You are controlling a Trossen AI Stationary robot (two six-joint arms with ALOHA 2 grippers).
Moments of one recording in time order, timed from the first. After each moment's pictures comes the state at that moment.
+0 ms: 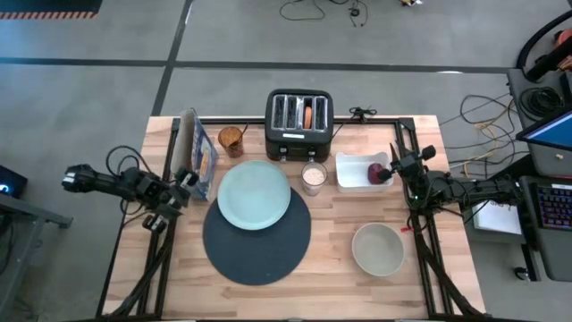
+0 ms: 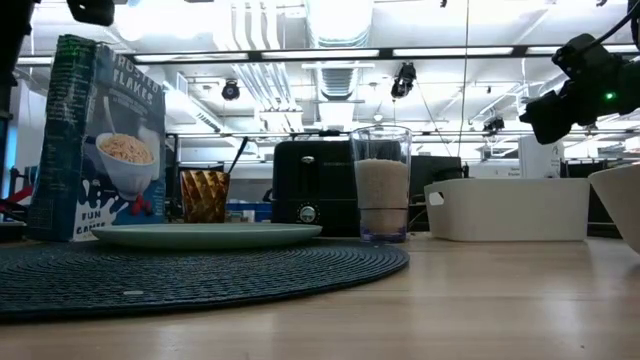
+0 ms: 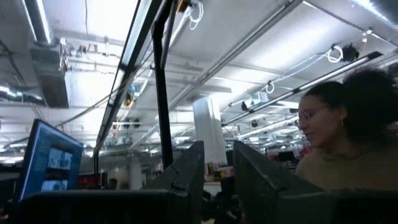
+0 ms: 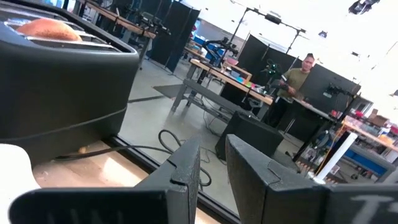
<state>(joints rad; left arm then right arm) -0.19 0.23 0.02 0.91 0.35 -0.11 0.06 0.09 0.02 0.14 1.23 -0.53</state>
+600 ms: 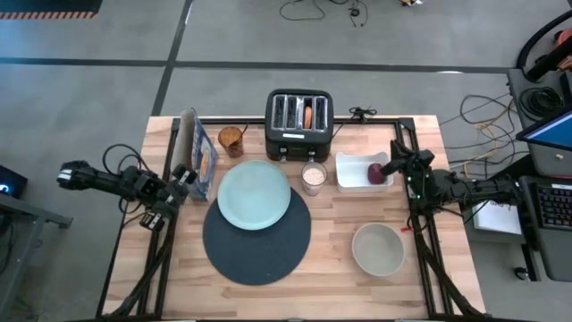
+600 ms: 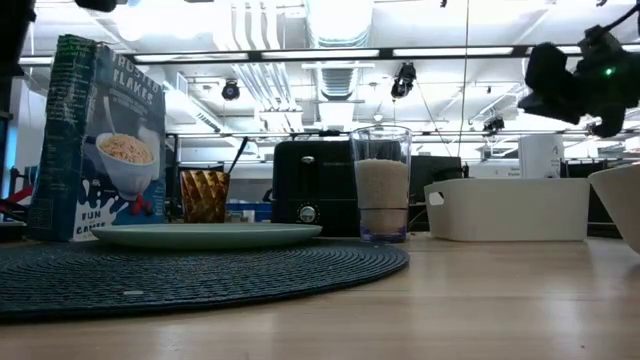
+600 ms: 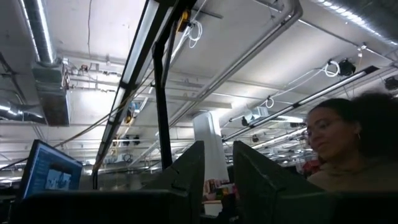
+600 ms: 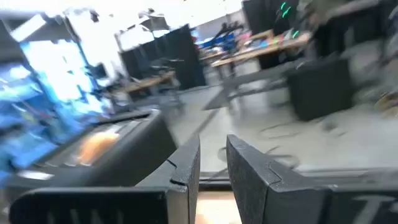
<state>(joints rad) -0.19 0.36 0.06 1.08 0.34 -0.13 0.06 0.09 0.03 0.25 1.18 0.16</state>
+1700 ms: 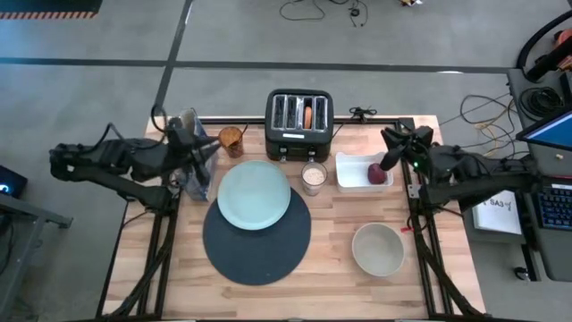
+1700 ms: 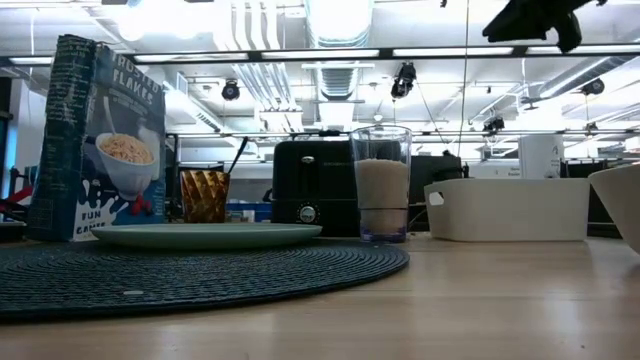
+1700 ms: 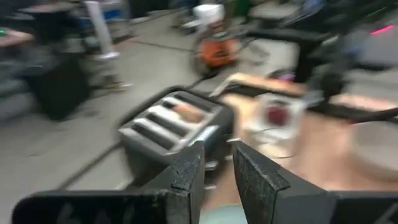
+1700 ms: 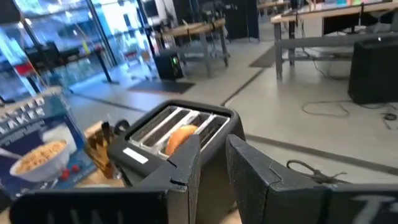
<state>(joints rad) -0.18 0.86 1.17 -0.70 -0.77 -0.19 0.06 0.69 0.75 -0.40 0.92 0.40</state>
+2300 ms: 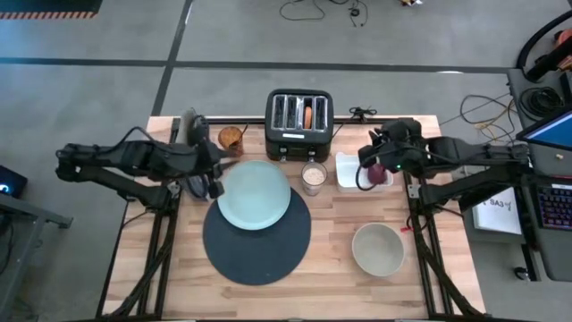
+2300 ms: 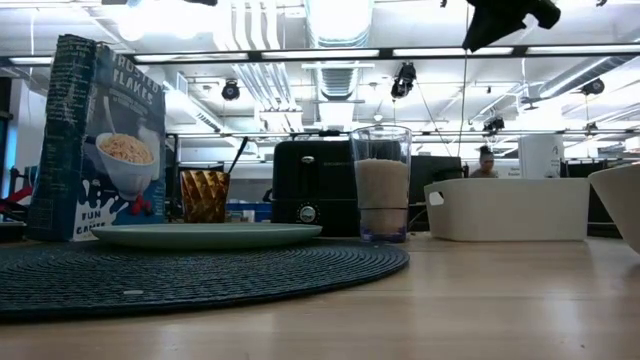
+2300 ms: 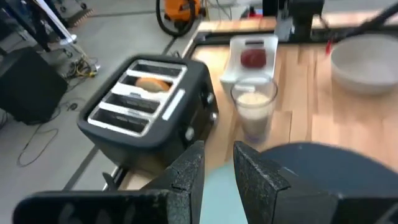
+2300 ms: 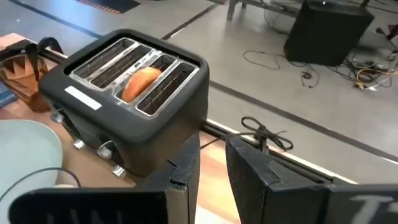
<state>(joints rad) -0.13 1.00 1.20 -0.78 -0.53 -0.06 0.01 1.04 1.19 -1.02 0.90 0.70</state>
